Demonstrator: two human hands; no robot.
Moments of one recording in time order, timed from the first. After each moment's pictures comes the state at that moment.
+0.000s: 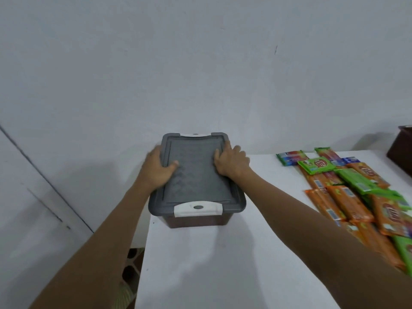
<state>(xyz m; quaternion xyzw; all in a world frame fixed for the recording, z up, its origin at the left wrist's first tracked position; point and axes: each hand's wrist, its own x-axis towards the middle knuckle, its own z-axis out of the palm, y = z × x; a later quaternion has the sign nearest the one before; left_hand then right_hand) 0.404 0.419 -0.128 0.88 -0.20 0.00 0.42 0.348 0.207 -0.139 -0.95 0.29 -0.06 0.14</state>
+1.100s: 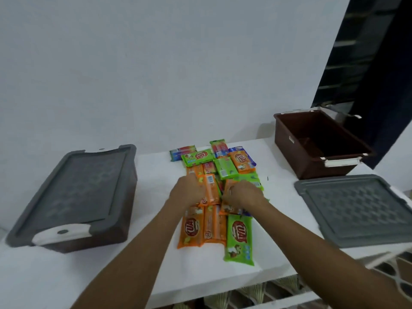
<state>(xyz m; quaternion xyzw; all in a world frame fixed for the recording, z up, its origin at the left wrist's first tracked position) 0.107 0.009 -0.156 0.94 -0.21 -0.13 0.24 0.014 -0.116 -0.158 -0.93 0.33 0.08 0.16</state>
